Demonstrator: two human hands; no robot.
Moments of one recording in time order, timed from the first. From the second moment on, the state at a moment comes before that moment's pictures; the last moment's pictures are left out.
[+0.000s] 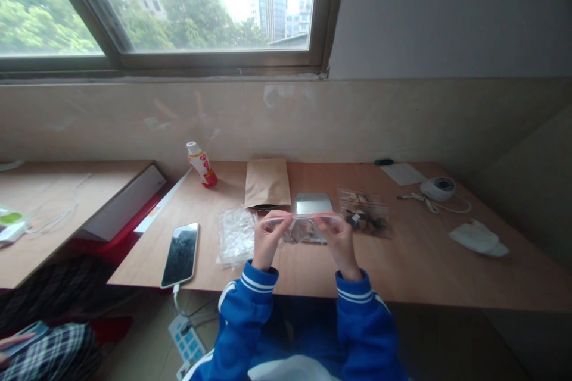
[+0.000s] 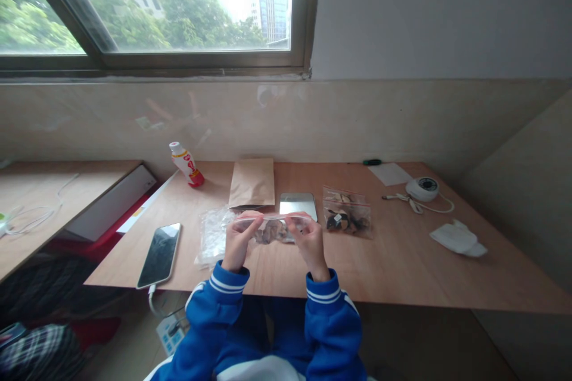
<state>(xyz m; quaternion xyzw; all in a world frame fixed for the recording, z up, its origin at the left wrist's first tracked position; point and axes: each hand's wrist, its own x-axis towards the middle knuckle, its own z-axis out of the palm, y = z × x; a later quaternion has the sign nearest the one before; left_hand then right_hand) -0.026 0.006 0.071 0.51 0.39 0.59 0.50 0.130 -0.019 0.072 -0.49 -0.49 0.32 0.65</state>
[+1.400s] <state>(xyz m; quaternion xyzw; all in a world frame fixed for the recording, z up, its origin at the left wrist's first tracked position) -0.014 -0.012 0.083 0.54 0.35 0.59 0.48 0.130 -0.031 0.072 -0.38 -0.52 0.42 0.65</state>
